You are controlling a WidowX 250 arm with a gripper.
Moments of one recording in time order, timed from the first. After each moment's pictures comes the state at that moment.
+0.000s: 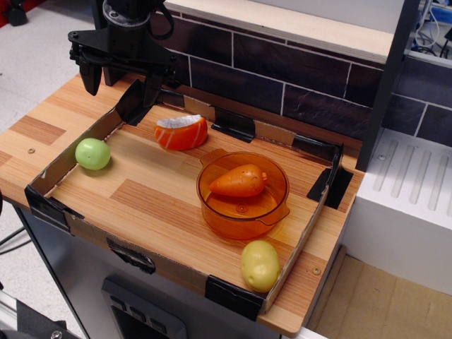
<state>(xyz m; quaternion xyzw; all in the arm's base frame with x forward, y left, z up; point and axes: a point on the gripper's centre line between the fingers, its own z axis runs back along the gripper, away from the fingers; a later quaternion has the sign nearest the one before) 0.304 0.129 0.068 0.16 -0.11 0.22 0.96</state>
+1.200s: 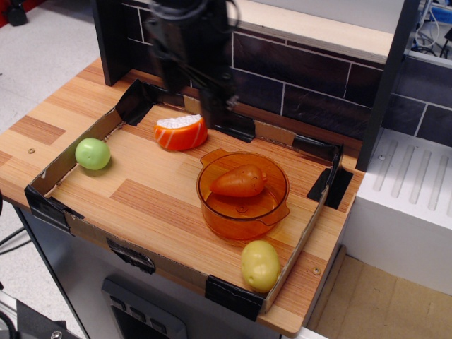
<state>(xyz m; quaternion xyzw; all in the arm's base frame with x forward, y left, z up) 0.285 0.024 0.102 0.03 -0.12 -0.18 0.98</state>
